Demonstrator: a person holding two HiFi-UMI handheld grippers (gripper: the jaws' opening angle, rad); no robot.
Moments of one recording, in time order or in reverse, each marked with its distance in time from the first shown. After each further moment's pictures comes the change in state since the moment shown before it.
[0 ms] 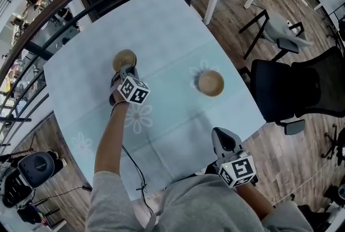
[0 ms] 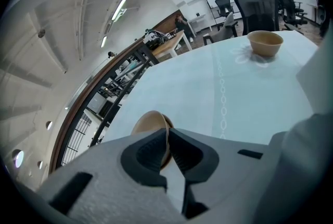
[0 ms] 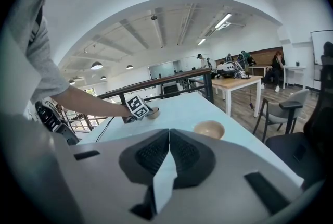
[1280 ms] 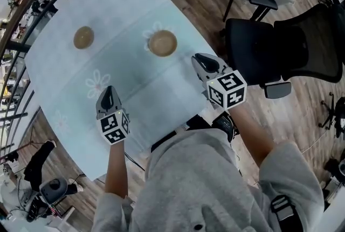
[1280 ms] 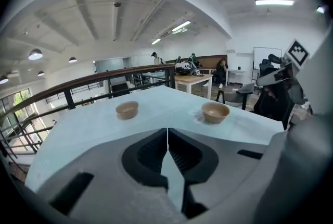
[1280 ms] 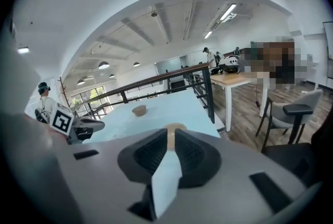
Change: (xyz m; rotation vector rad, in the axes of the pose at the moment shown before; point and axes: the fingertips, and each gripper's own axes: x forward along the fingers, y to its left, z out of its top) left arm -0.211 -0.177 0.006 -0.706 -0.216 0.065; right arm 0.018 -0.162 -0.006 -0.028 0.062 0.126
